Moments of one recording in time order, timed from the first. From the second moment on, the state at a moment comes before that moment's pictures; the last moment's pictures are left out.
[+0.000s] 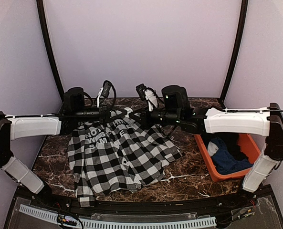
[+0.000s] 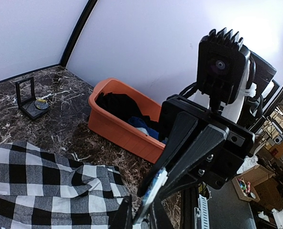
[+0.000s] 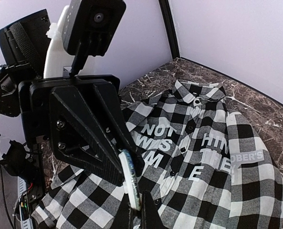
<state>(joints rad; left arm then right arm) -0.54 1.48 0.89 0.46 0.86 -0.46 0.97 1.66 1.25 0.12 -0.18 0.23</state>
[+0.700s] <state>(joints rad) -0.57 1.38 0.90 0.26 0.66 -0.31 0.96 1.70 1.29 0.12 -0.24 0.36</state>
